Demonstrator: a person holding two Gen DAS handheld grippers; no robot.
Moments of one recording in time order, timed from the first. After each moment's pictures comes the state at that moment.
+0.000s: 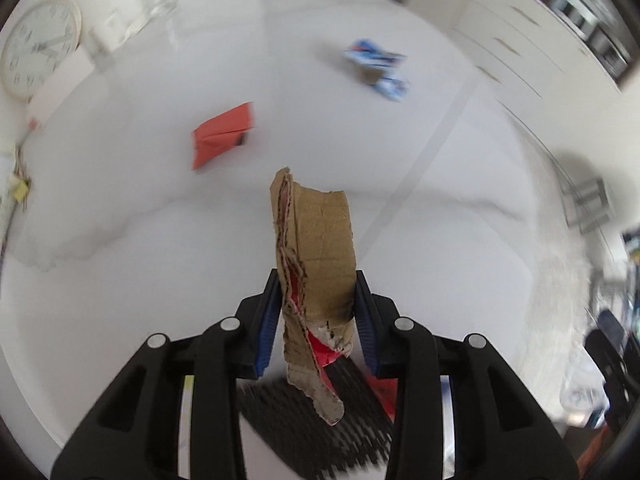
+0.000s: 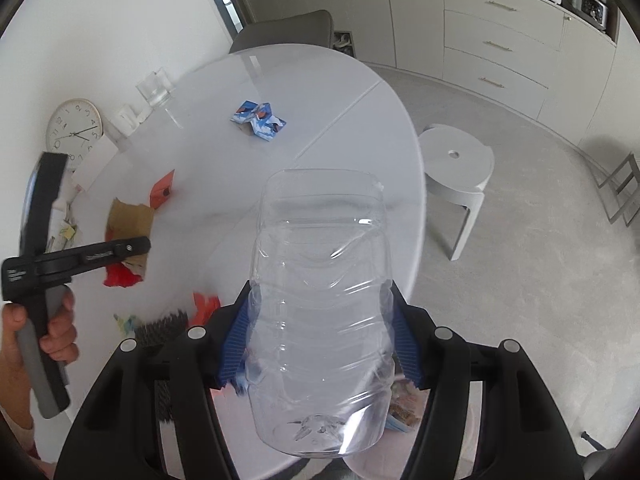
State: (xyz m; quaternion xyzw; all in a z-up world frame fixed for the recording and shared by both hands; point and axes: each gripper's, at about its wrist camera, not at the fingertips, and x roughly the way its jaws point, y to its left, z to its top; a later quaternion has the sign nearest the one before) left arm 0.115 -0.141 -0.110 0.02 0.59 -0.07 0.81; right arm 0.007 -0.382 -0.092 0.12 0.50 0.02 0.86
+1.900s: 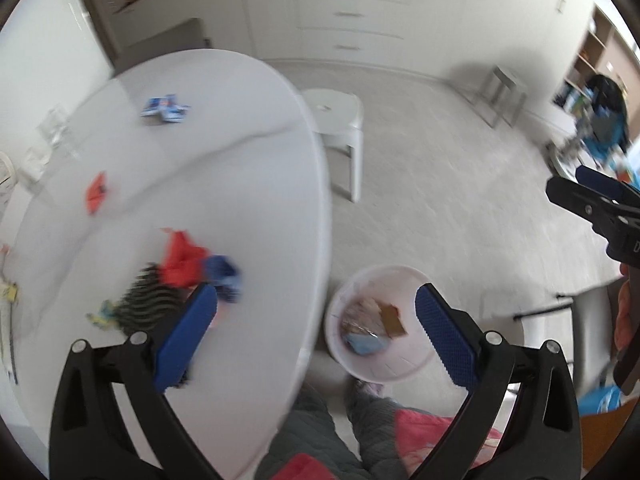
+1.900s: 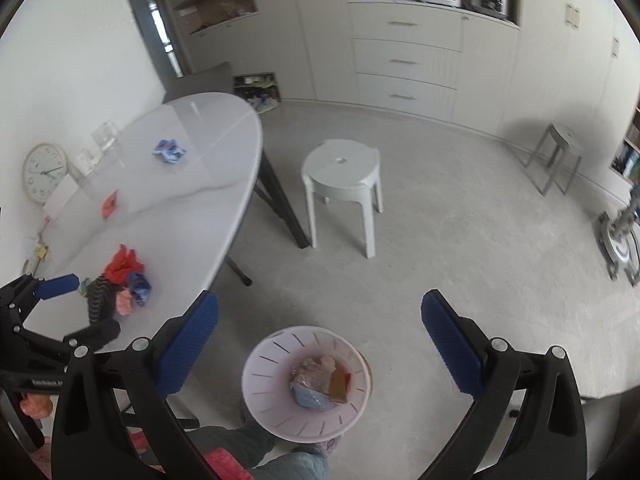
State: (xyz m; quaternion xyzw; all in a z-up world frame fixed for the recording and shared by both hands) left arm -0.080 -0.280 -0.072 0.15 0.50 -0.23 0.82; right arm -0.152 -0.501 -0.064 0.12 0.43 -0.08 0.89
